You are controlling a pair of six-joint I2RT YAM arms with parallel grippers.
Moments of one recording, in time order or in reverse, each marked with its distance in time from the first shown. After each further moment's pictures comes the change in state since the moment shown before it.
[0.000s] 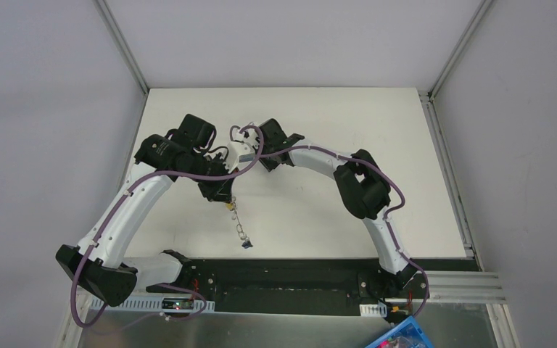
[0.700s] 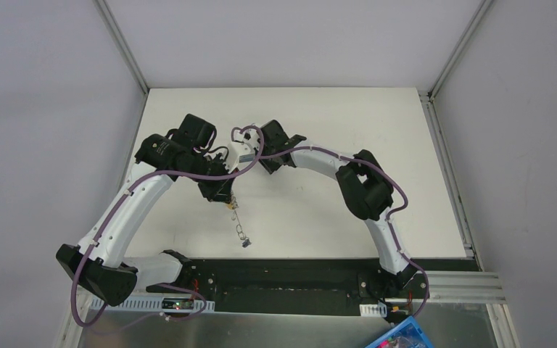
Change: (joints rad) left arm 0.000 0.003 0.002 -0.007 0.001 0.005; right arm 0.000 -0.025 -0.037 0.001 0.000 -0.008
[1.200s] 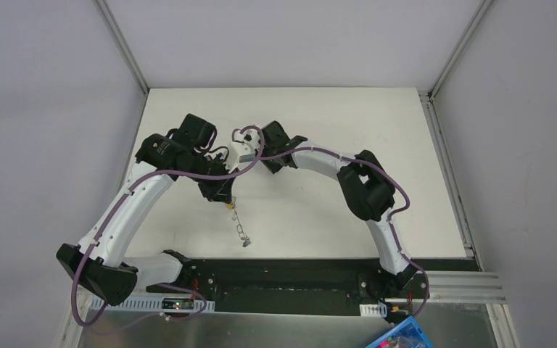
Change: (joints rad) left arm 0.000 0.003 0.000 -0.001 0.001 0.003; right arm 0.000 -0.022 -0.032 0.000 0.000 -0.011
